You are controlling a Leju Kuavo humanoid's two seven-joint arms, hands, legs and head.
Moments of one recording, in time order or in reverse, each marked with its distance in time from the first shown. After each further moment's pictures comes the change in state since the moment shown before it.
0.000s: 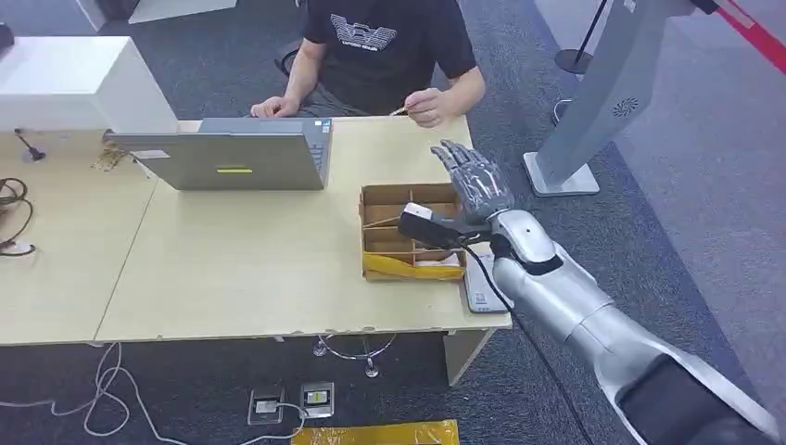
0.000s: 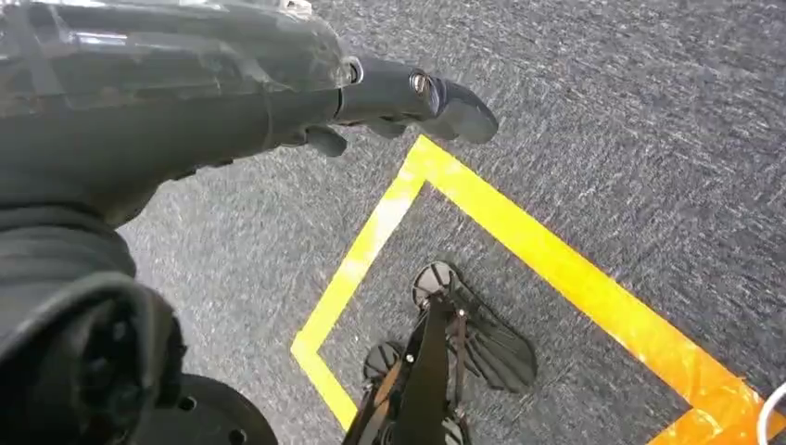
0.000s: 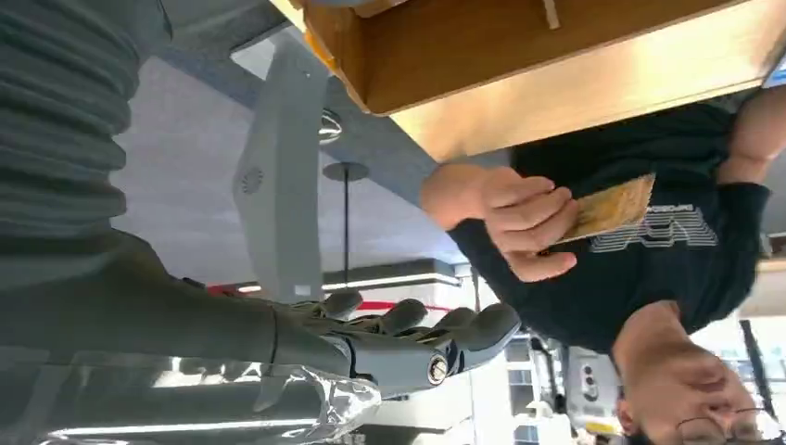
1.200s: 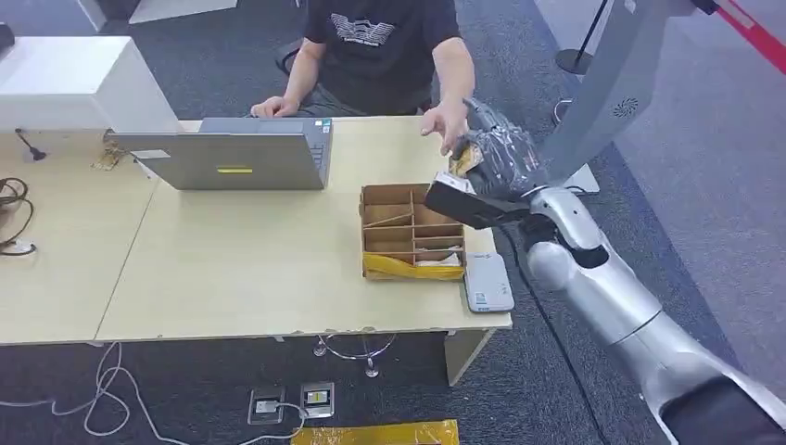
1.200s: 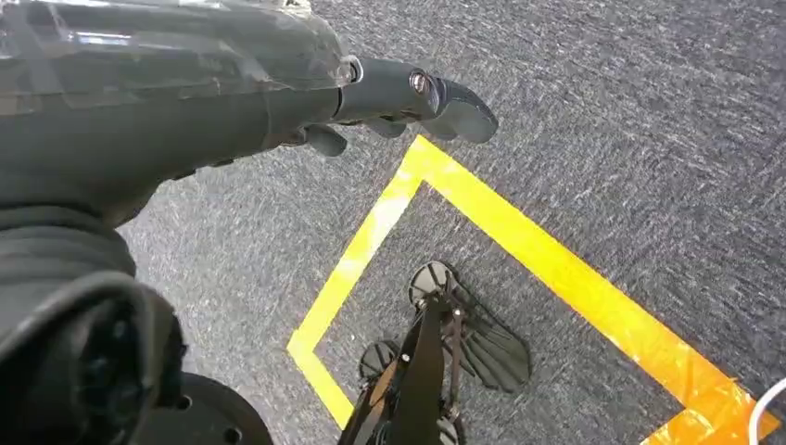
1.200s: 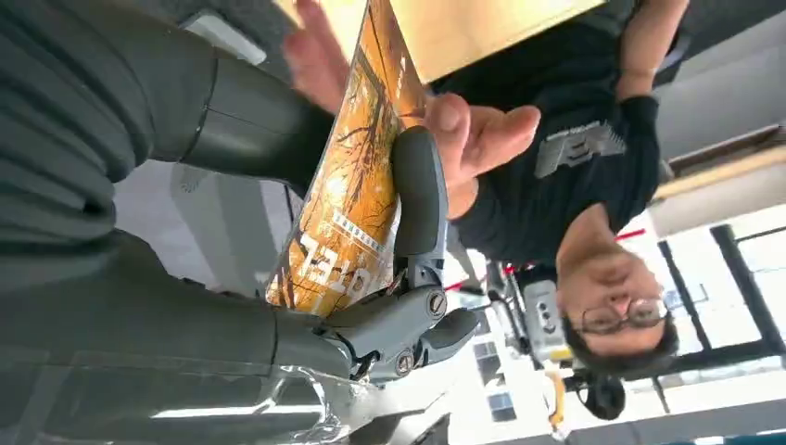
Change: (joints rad) left arm -0.001 0.001 0.025 0.000 -0.023 -0.001 -0.001; right arm 0.048 -0.111 -0.159 -0.354 -0.087 0.125 -0.048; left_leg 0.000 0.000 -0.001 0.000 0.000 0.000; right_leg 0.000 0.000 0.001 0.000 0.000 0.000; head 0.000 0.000
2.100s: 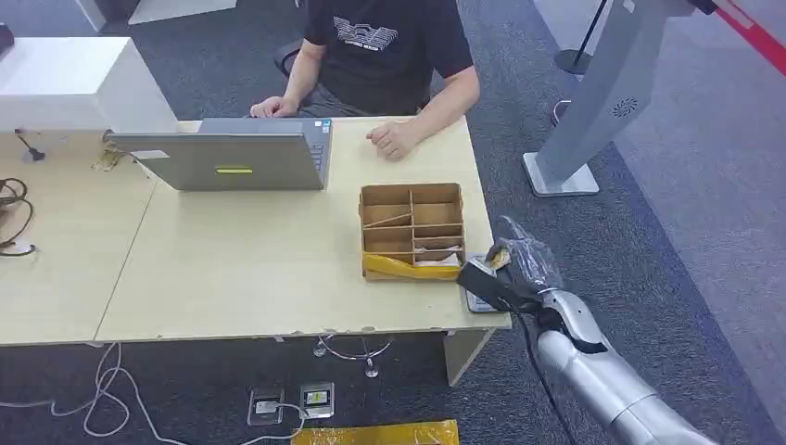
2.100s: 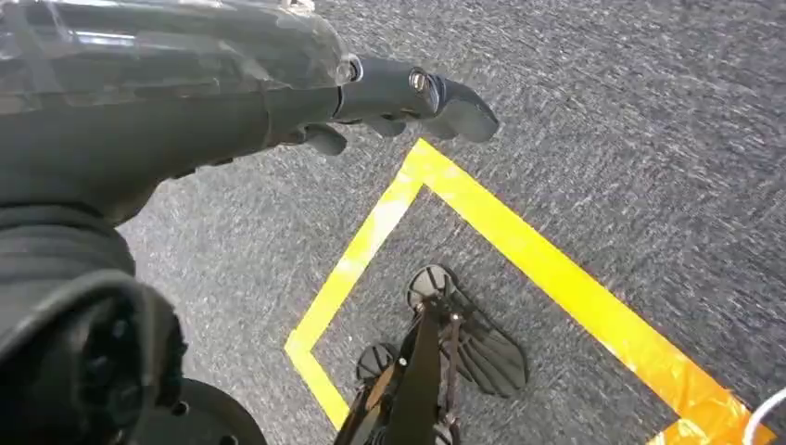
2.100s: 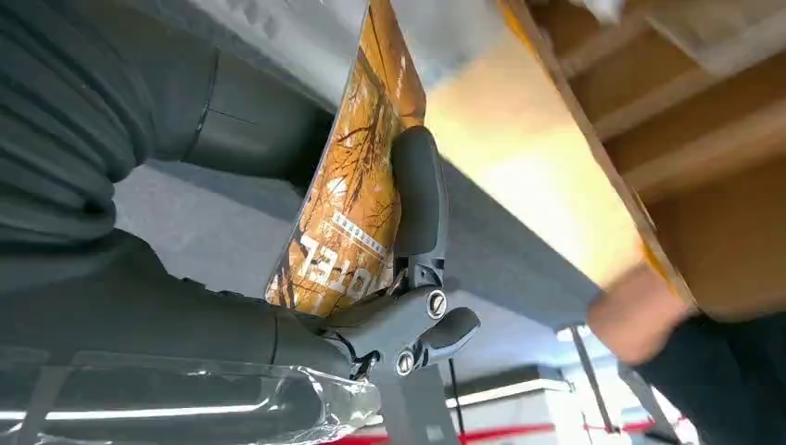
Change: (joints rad) left arm 0.006 0.002 0.031 0.000 -0.011 0.007 0.000; right arm 0.325 -0.049 -0.071 0.139 -0.029 -0.149 0.045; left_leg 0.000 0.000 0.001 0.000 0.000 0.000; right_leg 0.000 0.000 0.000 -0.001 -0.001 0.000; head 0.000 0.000
